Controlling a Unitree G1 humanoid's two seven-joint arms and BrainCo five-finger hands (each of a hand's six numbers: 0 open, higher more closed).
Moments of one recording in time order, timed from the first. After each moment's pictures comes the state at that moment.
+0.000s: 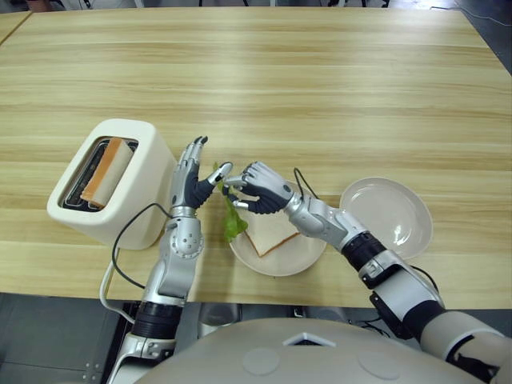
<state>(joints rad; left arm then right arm) 0.10 0.17 -0.14 -0.13 0.60 0.05 0.24 -0.46 -0.16 0.57 0.61 -0.81 -0.87 -0.39</state>
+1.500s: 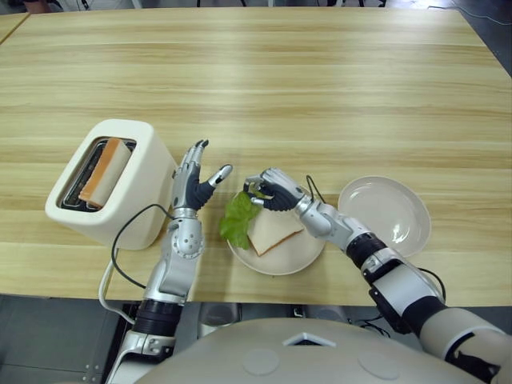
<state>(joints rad) 0.09 0.18 -0.14 -0.06 0.58 0.02 0.25 -0.51 -0.20 0.50 0.93 -0.66 -0.85 -0.33</state>
